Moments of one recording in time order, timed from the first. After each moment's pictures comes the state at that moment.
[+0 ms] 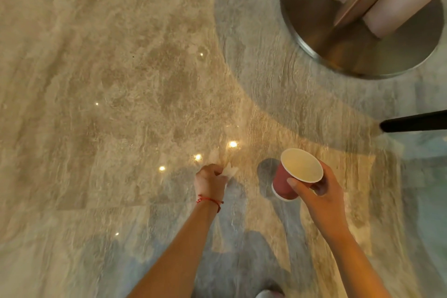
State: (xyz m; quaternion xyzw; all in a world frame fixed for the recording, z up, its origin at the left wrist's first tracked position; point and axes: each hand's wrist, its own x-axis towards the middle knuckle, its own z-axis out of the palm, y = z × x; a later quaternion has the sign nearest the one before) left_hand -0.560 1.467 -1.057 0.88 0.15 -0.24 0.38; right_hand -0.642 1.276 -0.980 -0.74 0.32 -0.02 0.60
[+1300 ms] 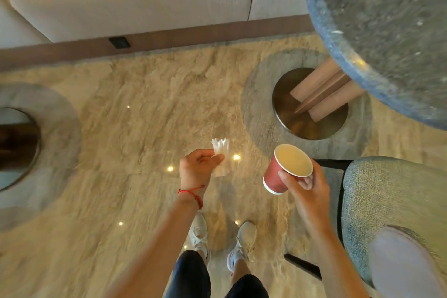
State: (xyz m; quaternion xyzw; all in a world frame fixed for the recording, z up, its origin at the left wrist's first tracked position) left_hand -0.545 1.580 -0.389 0.70 0.28 -0.15 0.64; right_hand -0.622 1.376 -0.382 -0.73 0.28 -0.03 0.63
